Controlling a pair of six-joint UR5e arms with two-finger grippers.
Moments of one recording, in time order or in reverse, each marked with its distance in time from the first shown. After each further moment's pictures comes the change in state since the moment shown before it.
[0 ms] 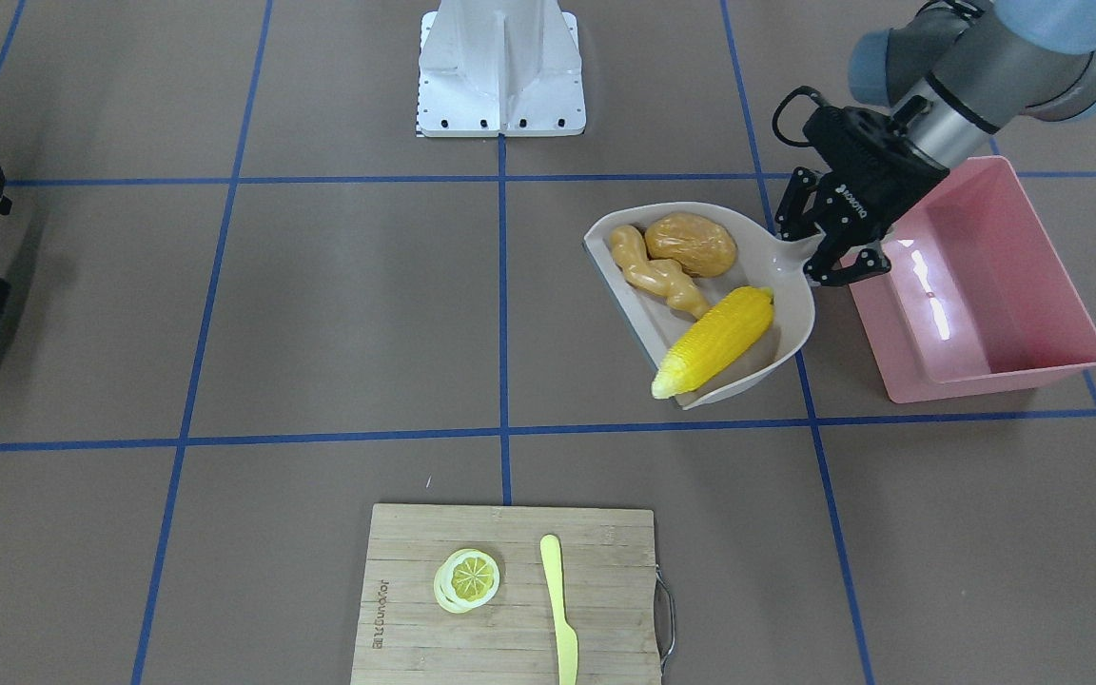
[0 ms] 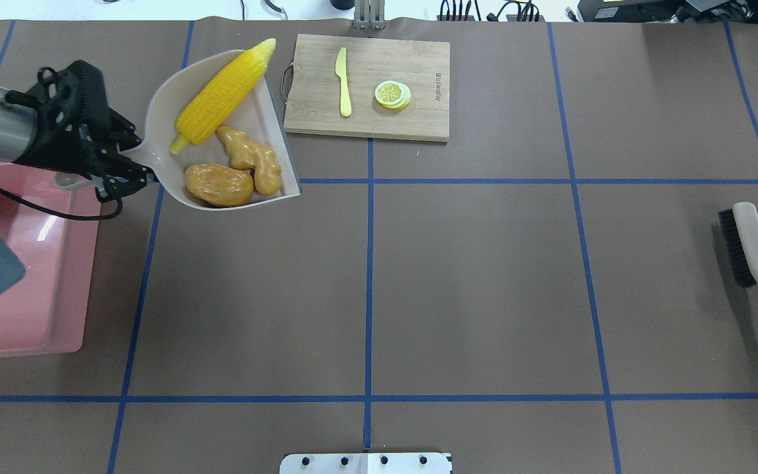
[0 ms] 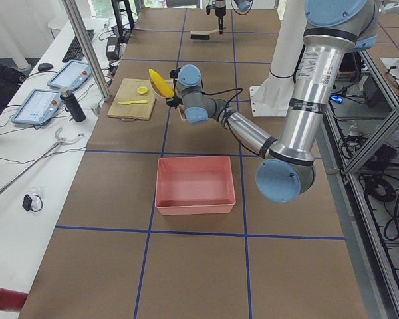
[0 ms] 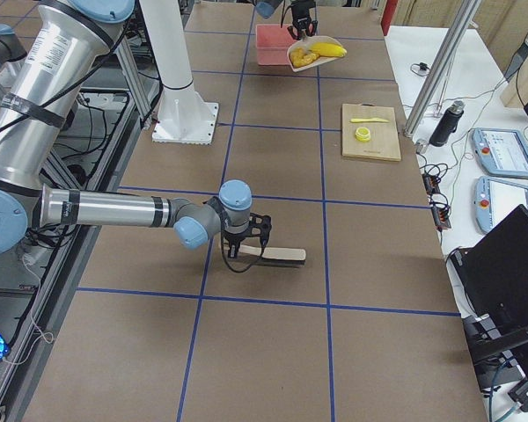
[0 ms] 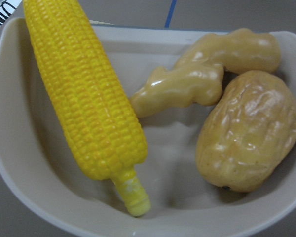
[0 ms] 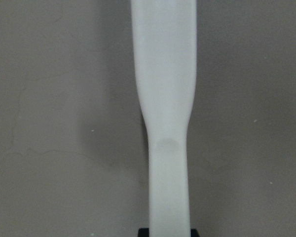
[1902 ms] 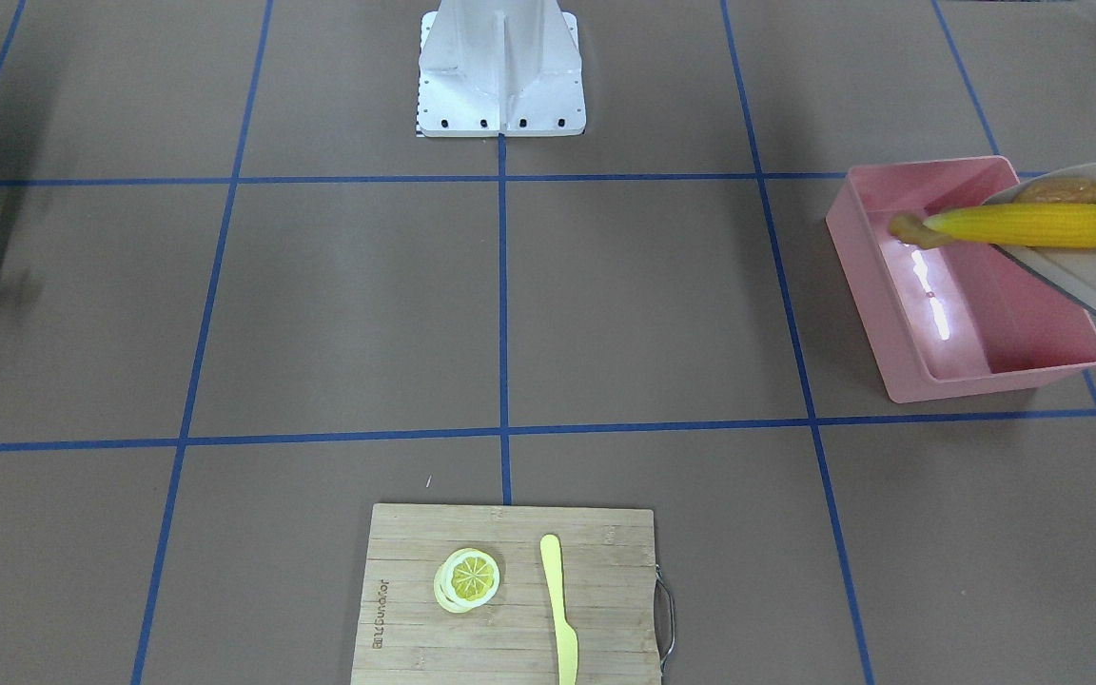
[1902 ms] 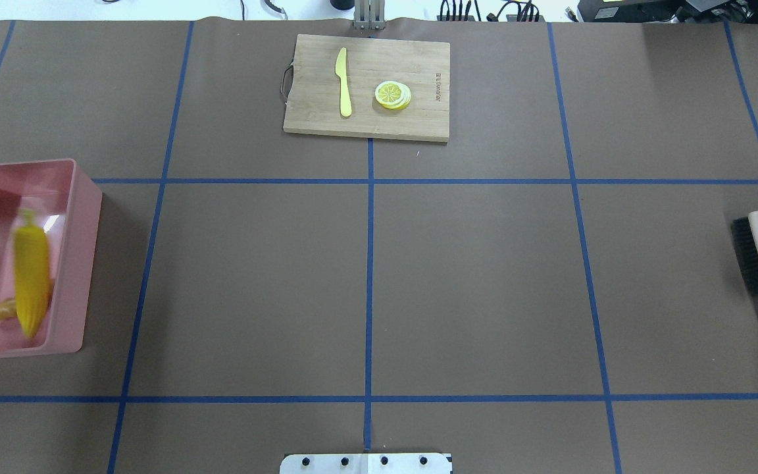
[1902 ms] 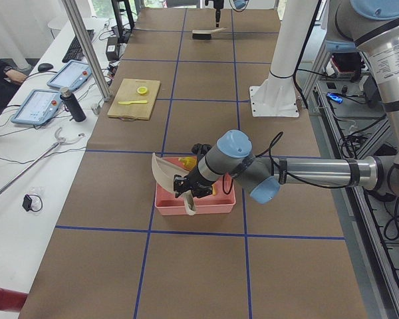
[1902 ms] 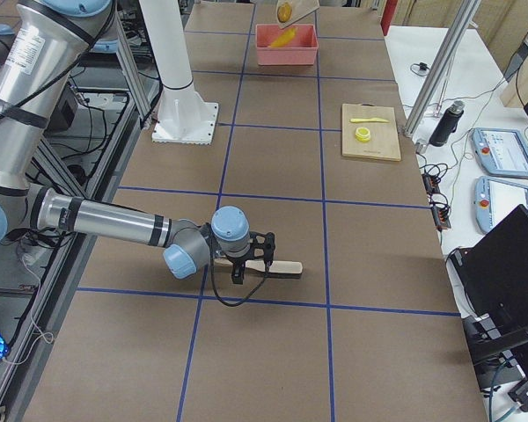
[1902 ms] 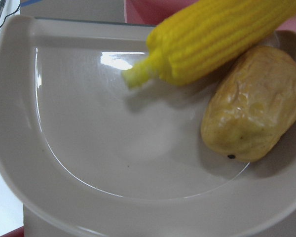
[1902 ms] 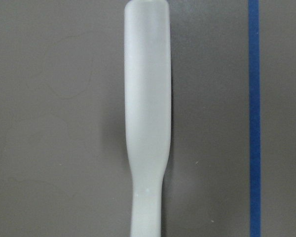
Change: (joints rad) left arm -0.465 0.579 -0.028 -0.107 0.105 0.920; right arm 0.231 0.022 -0.111 0.089 0.102 -0.185
